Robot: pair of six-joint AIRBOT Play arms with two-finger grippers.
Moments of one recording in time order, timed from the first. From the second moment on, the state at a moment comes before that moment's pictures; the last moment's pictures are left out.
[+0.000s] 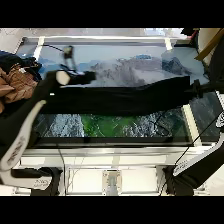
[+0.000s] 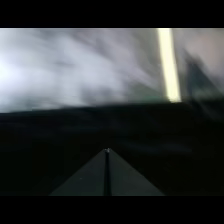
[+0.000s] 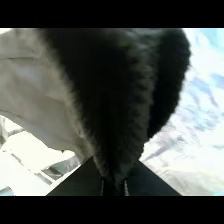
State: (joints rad) left arm -0.40 -1.56 1.41 1.18 -0.61 -1.63; right arm -0.60 -1.97 1.94 -0.79 1.72 1.21
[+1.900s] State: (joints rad) left arm -0.17 -1.71 2.05 0.99 -1.22 -1.49; right arm 0.45 -1.95 2.00 -0.95 1.18 1.63
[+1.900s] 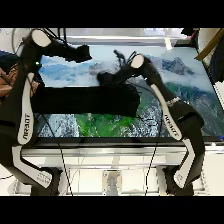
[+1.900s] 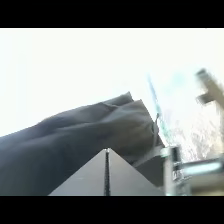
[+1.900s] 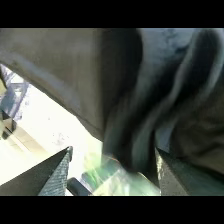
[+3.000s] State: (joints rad) left arm -0.15 -1.67 2.05 1.07 -1.29 -1.46; right arm -0.17 -2.09 1.83 -0.67 1.58 1.35
